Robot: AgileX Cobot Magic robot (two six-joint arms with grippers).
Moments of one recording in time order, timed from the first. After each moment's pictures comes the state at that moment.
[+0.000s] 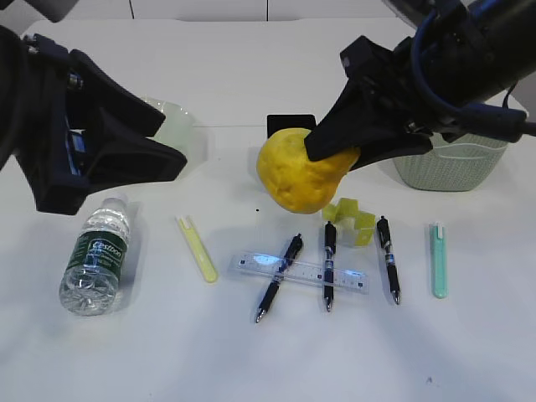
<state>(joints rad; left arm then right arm) -0.52 1.23 -0.95 -0.76 0.59 1.13 0.26 1.55 -1.28 0.75 1.07 -0.31</state>
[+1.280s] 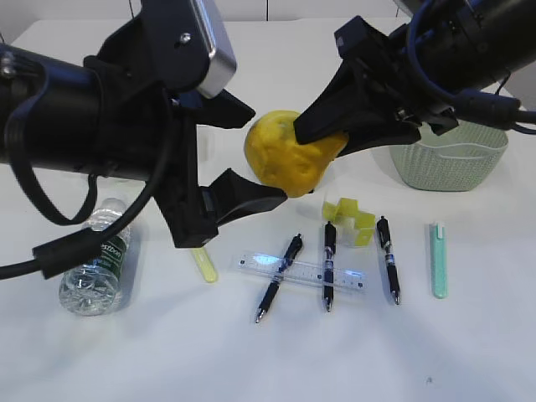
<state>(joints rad) -0.76 1.41 -0.95 -0.85 0.24 1.36 0.26 1.55 -1.28 0.82 1.04 -0.33</state>
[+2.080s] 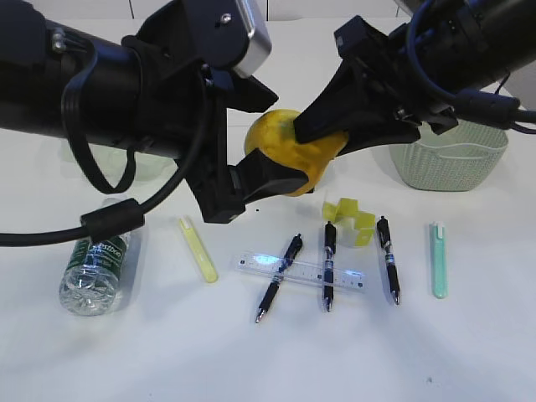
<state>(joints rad) -0.76 1.48 -1.04 -0.82 0.28 1.37 0.26 1.55 -1.28 0.83 1.03 -0.33</state>
